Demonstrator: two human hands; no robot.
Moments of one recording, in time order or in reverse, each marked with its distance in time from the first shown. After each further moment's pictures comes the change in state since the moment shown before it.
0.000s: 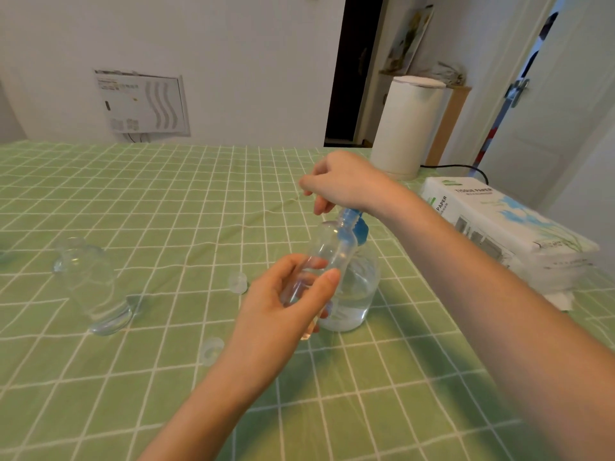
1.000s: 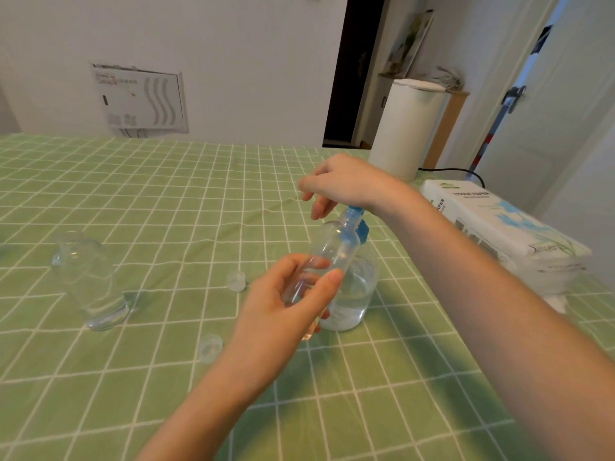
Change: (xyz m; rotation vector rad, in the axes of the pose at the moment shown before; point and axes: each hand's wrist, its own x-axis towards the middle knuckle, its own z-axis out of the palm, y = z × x) left_hand -0.002 0.001 0.001 -0.022 -0.014 -0.002; right_hand -0.001 0.000 -0.002 0.010 -0.086 0.033
